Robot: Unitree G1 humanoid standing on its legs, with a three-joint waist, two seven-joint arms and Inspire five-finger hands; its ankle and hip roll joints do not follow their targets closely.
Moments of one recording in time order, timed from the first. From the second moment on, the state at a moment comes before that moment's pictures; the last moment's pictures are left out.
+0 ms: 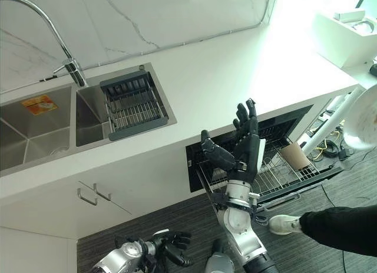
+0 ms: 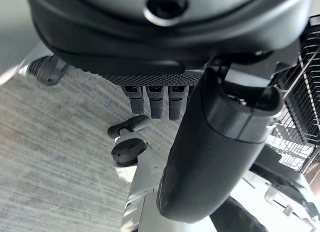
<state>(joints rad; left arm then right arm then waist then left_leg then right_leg) -0.11 0.23 -0.67 0.52 -0.31 0.34 -0.21 -0.12 -0.32 0.38 0.04 0.24 -0.60 -0.62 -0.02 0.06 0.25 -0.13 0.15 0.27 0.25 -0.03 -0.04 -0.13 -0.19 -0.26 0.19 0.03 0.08</state>
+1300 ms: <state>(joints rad) -0.04 0.13 -0.27 1.06 -0.23 -0.04 0.14 -0.05 -0.41 0.34 0.04 0.18 -0.58 -0.62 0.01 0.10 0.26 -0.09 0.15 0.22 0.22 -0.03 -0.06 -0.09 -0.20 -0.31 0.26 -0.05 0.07</state>
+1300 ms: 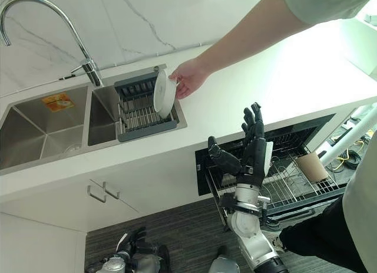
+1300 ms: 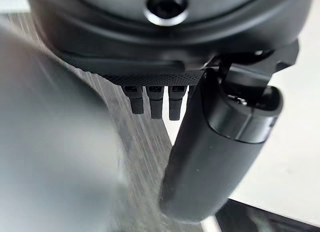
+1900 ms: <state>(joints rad) -0.02 0.19 -0.16 1.13 -0.27 0.01 -0.04 -0.09 -0.41 0.30 0.05 0.32 -0.47 -0.43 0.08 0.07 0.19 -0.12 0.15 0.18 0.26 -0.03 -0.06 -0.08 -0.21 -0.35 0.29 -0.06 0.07</state>
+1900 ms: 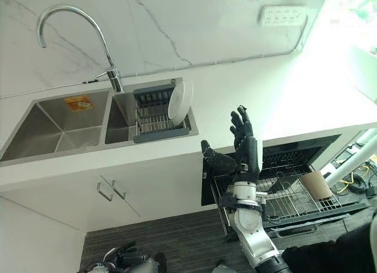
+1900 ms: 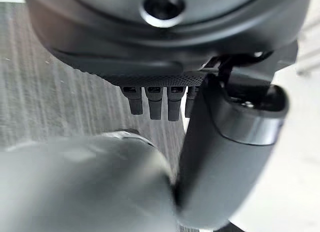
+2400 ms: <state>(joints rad) -0.03 0.19 -0.15 1.13 -0.27 0.02 -0.03 -0.35 -0.41 0.23 0.22 0.45 -0.32 -0.46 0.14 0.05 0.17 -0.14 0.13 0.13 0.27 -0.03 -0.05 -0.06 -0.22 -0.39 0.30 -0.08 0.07</state>
